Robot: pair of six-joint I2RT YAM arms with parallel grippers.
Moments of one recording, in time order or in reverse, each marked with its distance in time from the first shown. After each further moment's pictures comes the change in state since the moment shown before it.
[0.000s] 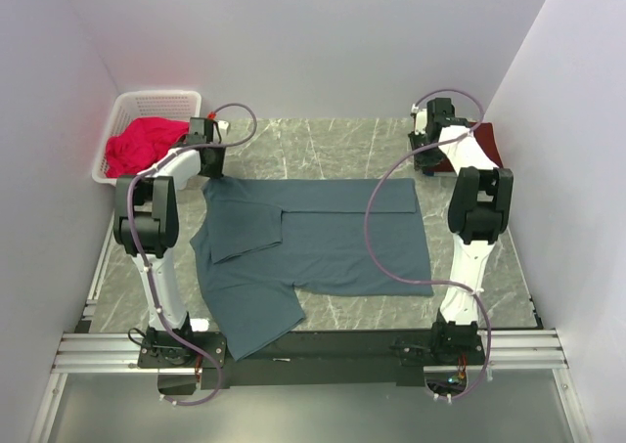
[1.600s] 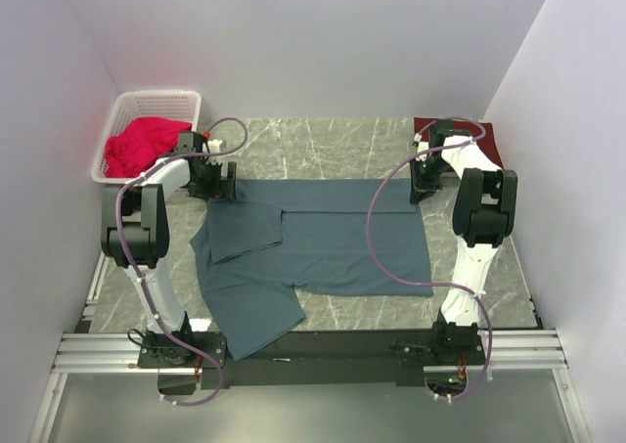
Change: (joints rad) left arm 0.055 -0.124 -0.164 -0.136 0.267 -0.059; right arm -0.030 -0.047 -0.169 -0.206 -0.163 0.126
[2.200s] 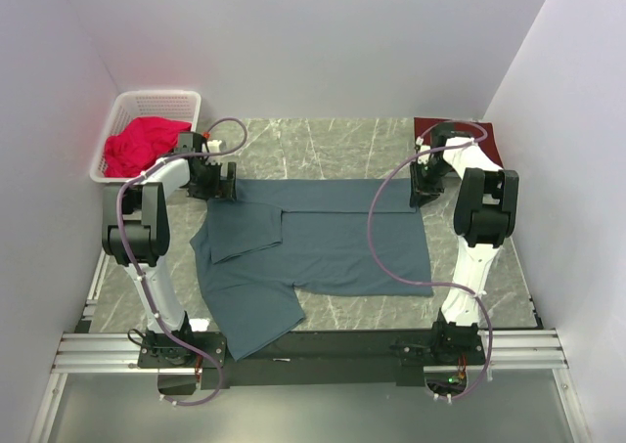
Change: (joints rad) left arm 0.006 0.031 0.010 0.005 0.008 -0.002; right arm -0.012 0.000 -0.010 -0.016 -0.003 0.000
